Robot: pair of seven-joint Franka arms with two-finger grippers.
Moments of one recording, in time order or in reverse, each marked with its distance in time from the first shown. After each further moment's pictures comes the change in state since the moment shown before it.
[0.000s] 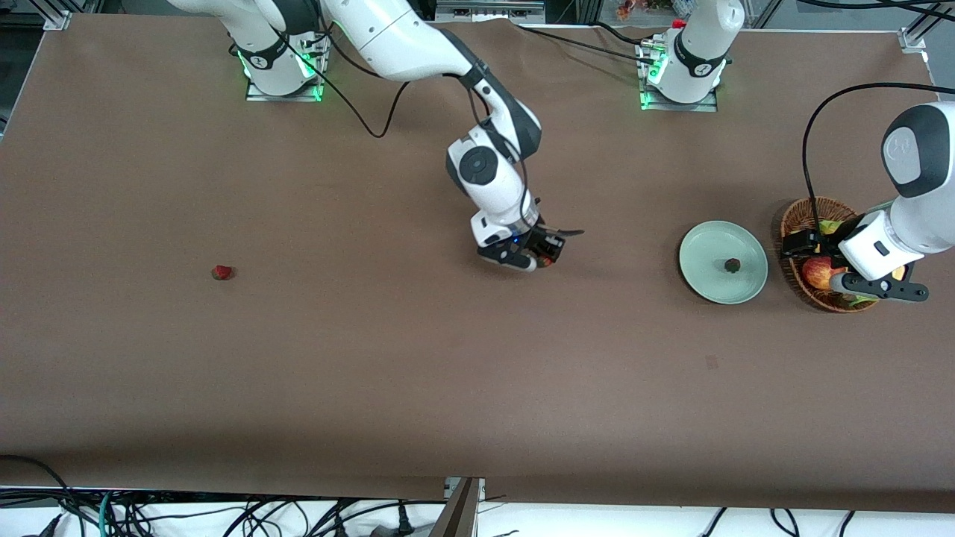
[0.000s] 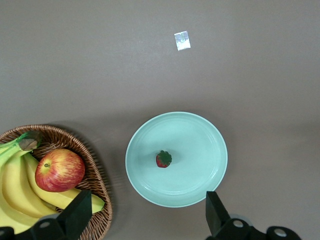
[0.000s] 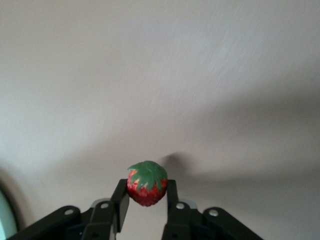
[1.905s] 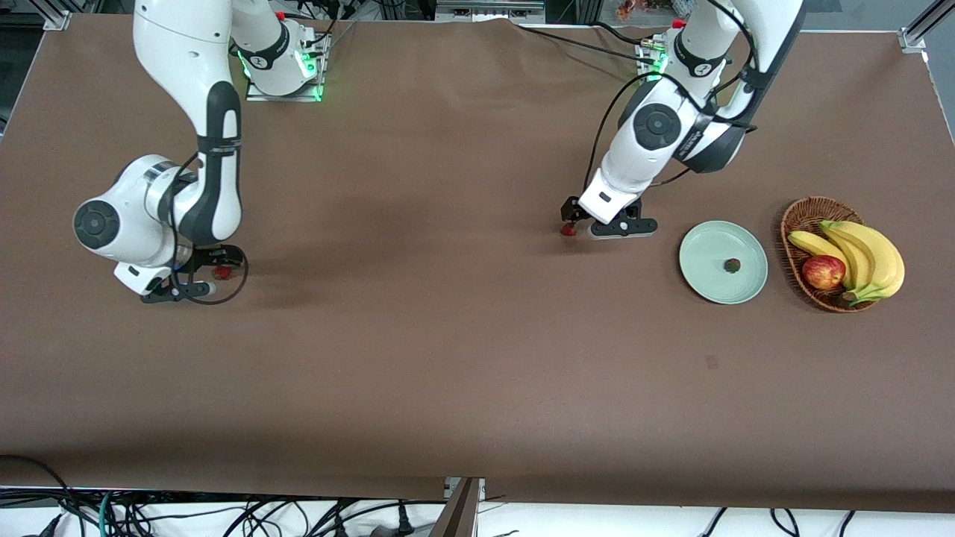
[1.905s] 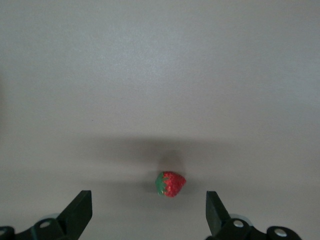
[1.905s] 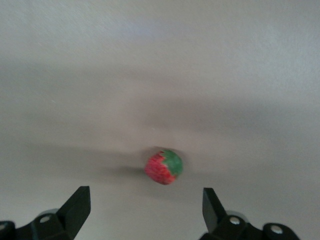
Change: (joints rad) left arm -0.036 0.026 -0.642 -0.461 0.173 0.608 -1.056; right arm -0.178 -0.308 -0.820 -0.799 0.090 -0.434 -1.646
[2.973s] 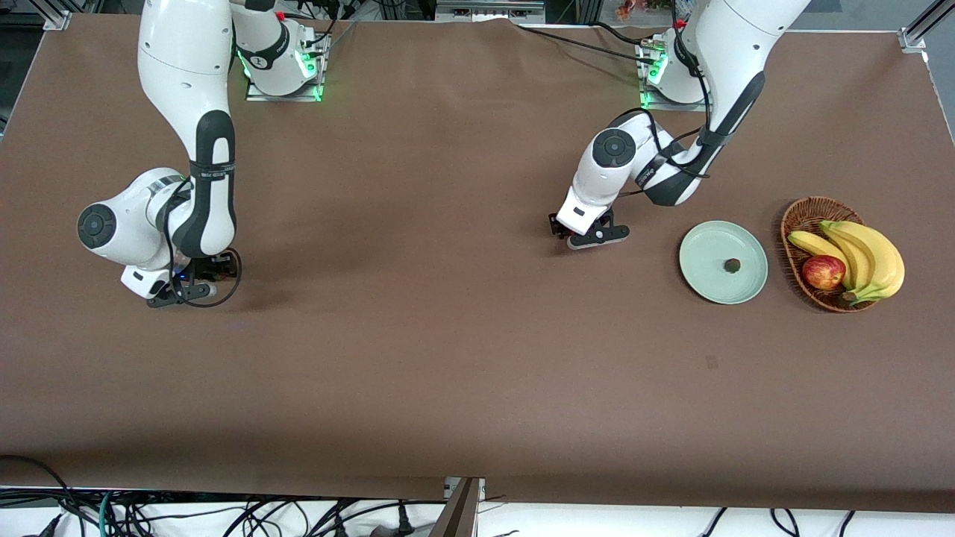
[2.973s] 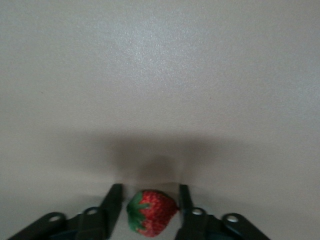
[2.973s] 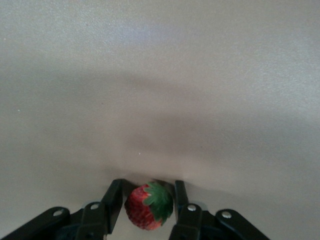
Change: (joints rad) left arm -0.007 0.220 -0.010 0.014 0.293 0.142 -0.358; right arm -0.097 0.065 0.099 0.005 0.155 0.094 -0.177
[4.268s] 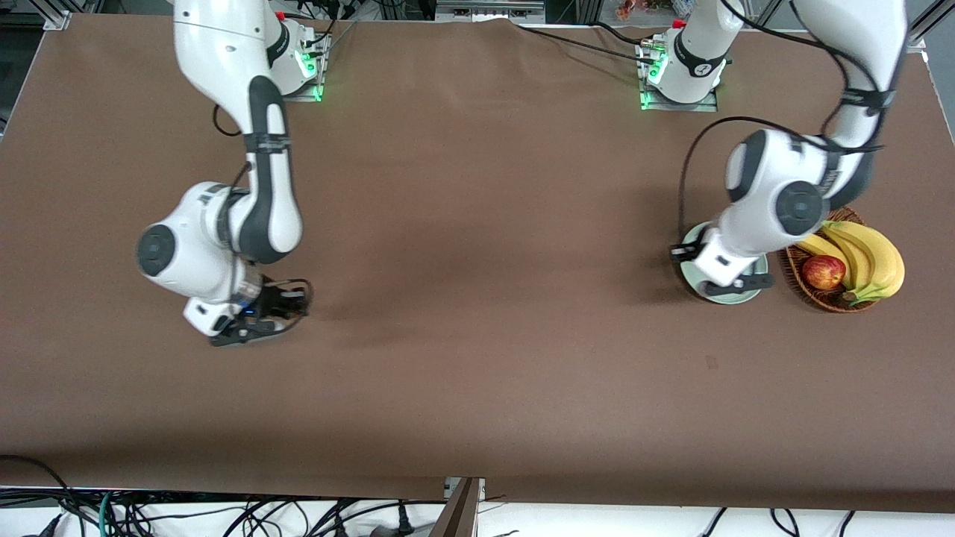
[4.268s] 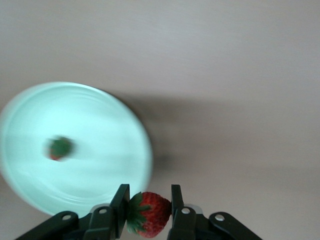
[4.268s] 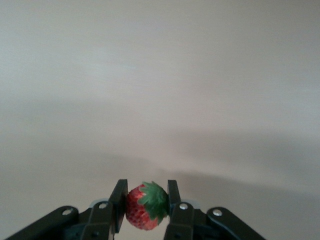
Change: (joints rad) left arm 0.045 -0.199 0.427 0.224 -0.425 -0.518 0.914; right arm 0.104 -0.023 0.144 0.358 0.010 -0.120 0.515
